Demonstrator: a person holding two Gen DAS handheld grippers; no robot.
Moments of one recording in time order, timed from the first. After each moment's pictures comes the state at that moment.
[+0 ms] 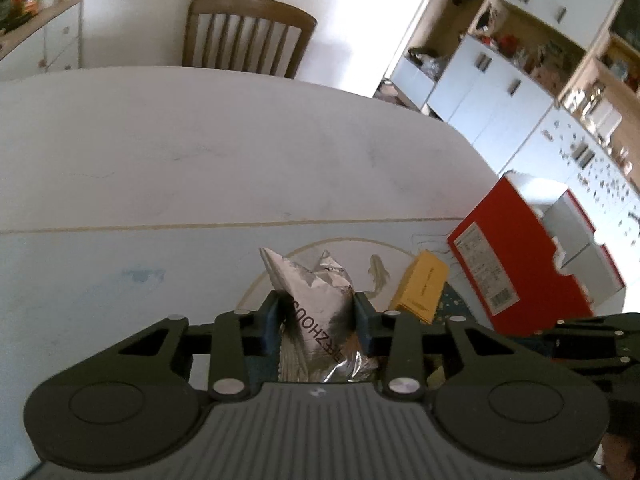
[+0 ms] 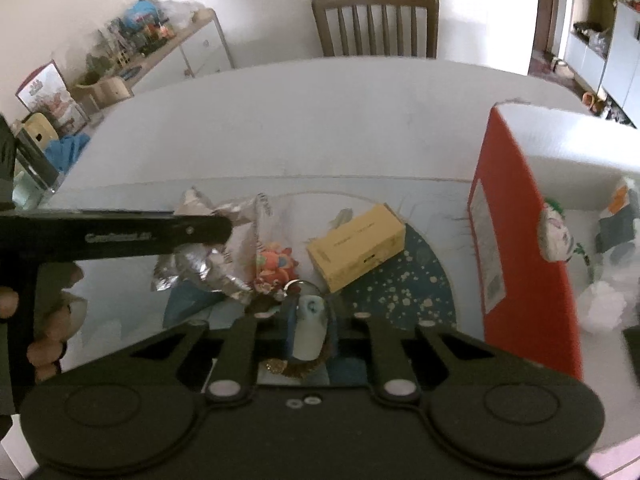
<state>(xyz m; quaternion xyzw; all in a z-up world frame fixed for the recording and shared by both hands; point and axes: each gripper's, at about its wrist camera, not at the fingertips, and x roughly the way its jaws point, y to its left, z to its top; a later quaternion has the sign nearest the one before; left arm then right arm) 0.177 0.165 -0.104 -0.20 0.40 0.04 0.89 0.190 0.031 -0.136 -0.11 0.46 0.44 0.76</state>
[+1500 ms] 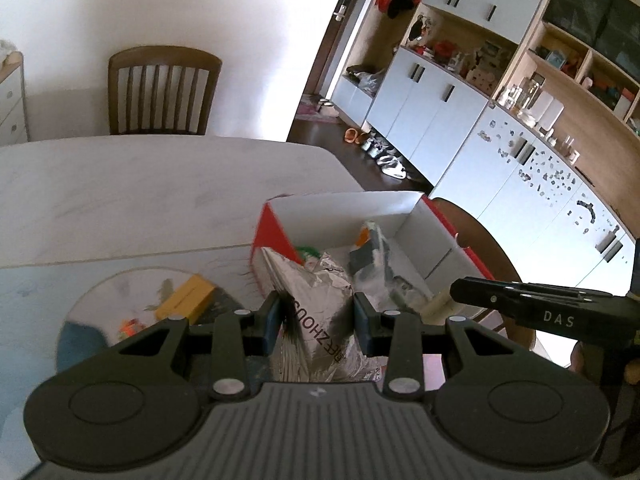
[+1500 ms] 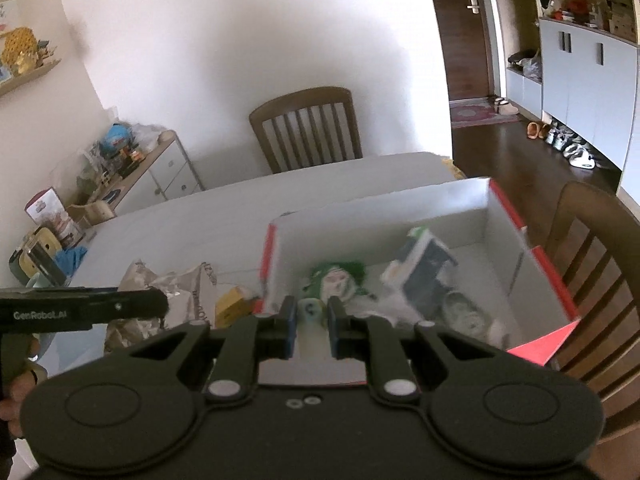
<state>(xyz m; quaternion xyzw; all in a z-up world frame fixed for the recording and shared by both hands) 0.187 -0.025 0.011 -0.16 0.36 -0.01 0.92 0.270 -0.184 -0.058 0.01 0.38 0.42 0.83</state>
